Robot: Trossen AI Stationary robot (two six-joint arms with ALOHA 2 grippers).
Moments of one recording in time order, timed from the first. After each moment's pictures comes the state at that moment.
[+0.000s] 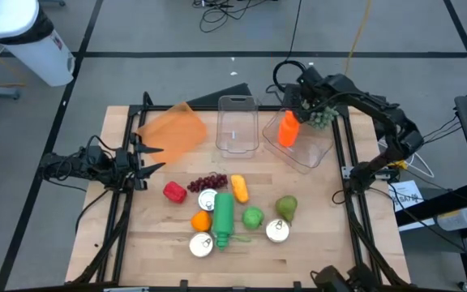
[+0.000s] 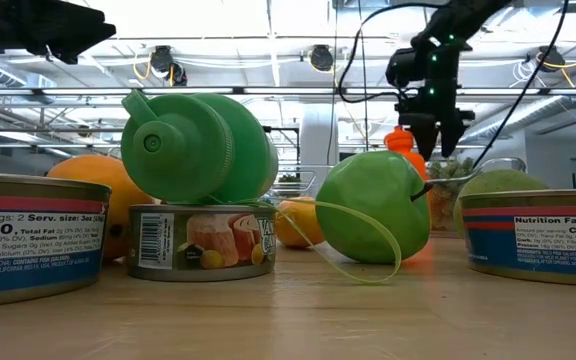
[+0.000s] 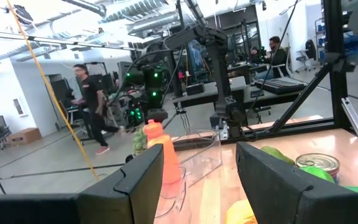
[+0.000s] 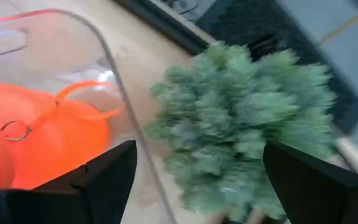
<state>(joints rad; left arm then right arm) -0.16 0.02 0.24 -0.06 -0.29 0.27 -0.89 1.54 1.27 -1.07 0.26 0.05</state>
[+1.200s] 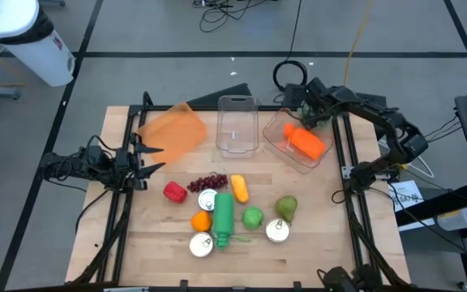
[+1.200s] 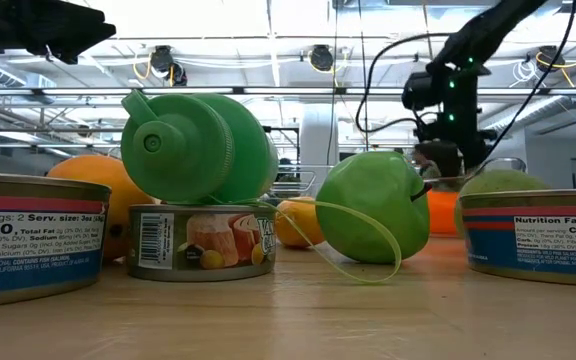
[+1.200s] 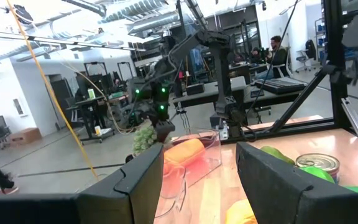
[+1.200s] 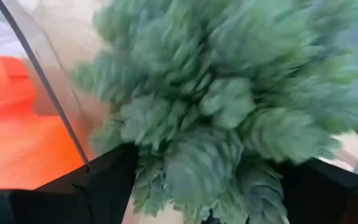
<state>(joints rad) -0.16 0.02 0.24 -0.06 -0.29 0.27 -0.94 1.47 1.04 -0.86 0.29 0.04</state>
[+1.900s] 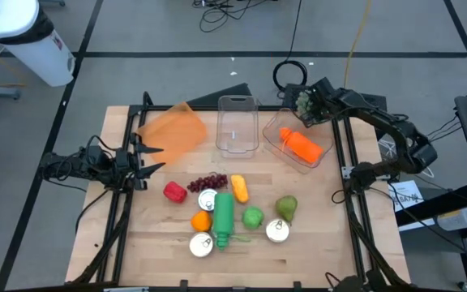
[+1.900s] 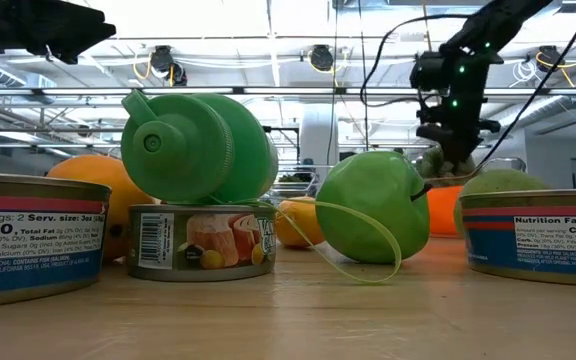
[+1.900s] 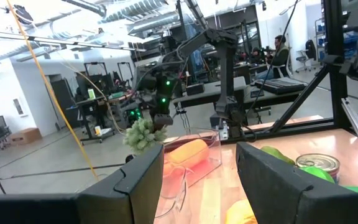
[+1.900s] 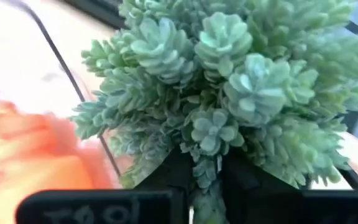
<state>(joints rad) -0.16 0.02 0.24 -0.06 -0.29 0.27 -0.95 1.32 1.00 -0.76 0.26 0.08</state>
